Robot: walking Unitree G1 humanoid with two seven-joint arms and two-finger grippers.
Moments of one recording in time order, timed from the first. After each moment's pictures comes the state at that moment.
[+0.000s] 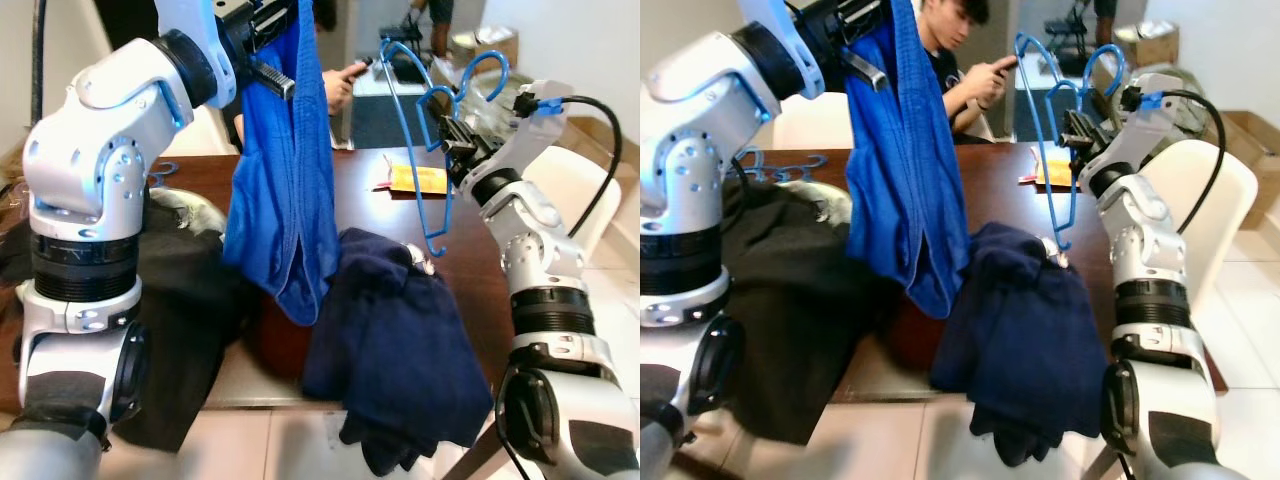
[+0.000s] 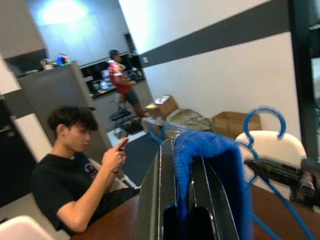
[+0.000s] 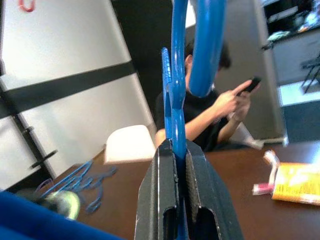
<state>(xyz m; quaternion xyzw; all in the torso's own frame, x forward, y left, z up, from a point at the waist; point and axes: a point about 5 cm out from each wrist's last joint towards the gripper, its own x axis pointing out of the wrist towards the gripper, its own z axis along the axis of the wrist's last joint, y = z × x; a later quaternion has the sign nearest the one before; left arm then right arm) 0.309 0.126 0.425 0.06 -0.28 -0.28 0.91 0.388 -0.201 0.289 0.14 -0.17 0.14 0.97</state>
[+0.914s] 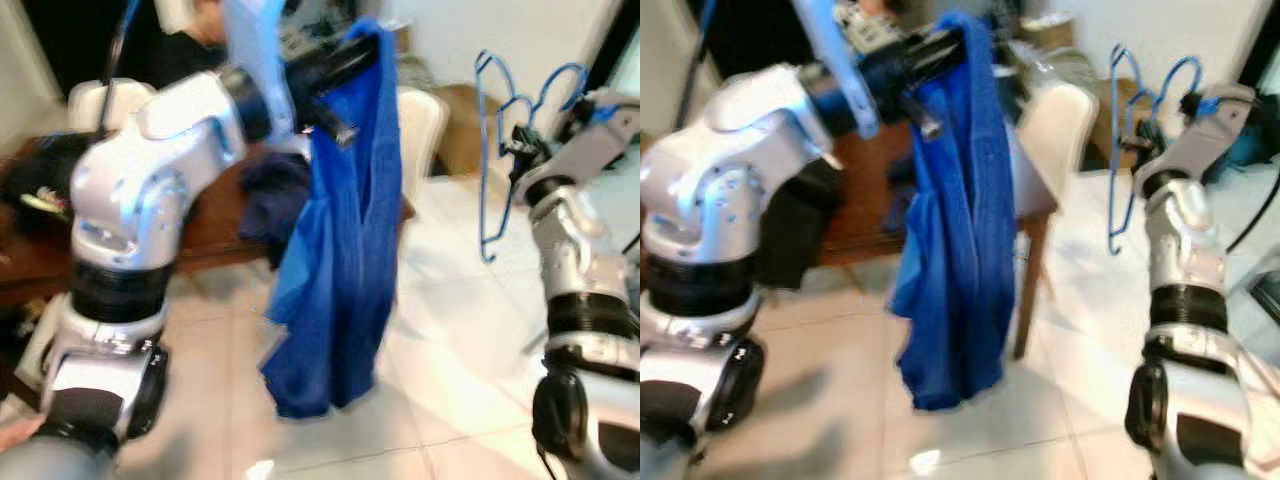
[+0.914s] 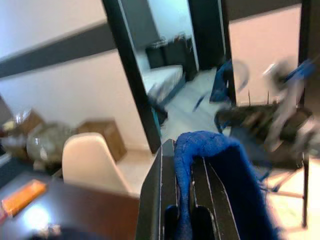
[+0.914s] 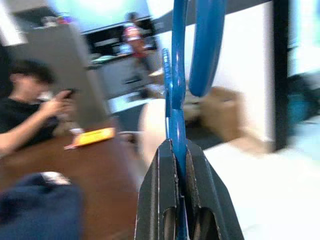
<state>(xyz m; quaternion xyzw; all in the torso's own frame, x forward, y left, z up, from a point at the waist) 0.314 0.105 0.373 0.07 -0.21 -0.38 0.90 0.382 -0.266 0.278 0.08 -0.14 -0.06 0.99</state>
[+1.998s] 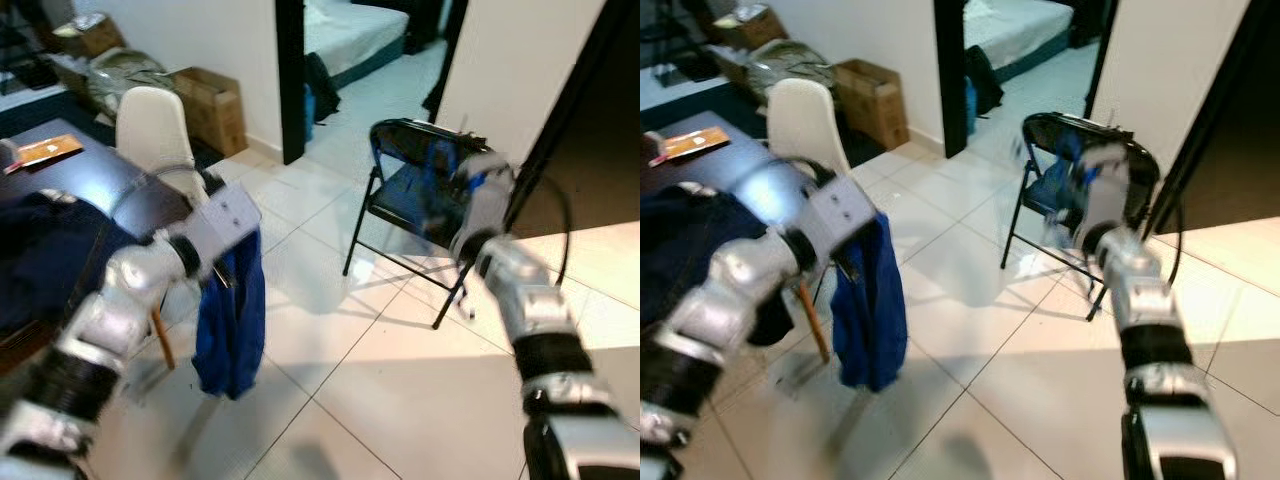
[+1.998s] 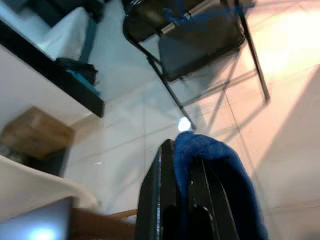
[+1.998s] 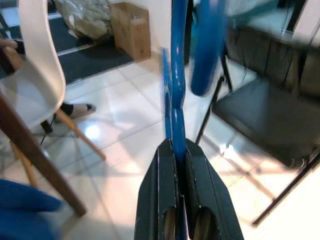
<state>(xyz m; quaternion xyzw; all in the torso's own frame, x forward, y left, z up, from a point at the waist) 0.335 0.154 0.196 0.26 -0.08 -0.25 0.93 0.372 -0.207 0.175 -0.02 0.03 0.12 0.99</state>
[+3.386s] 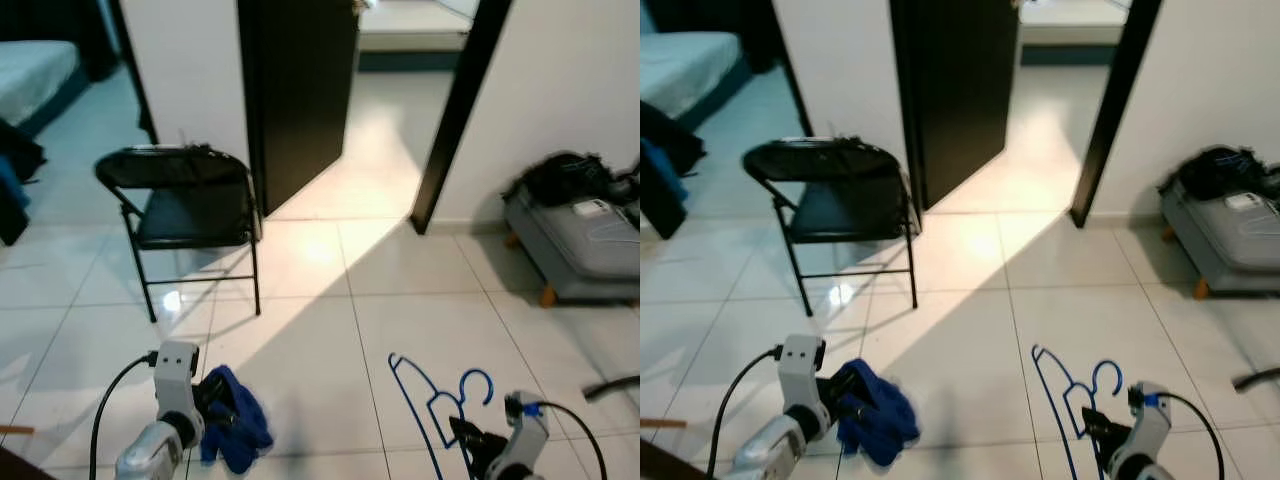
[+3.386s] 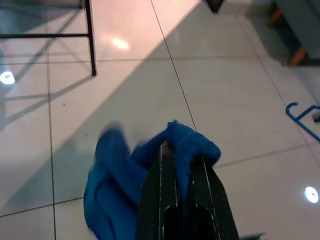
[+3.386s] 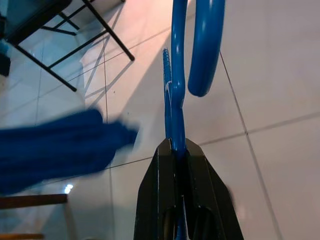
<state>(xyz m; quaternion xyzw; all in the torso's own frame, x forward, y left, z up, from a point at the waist) 0.251 0.190 0.005 -0.09 0.16 -0.10 0.98 0.201 -0.260 -0.038 0.22 0.26 0.04 0.94</state>
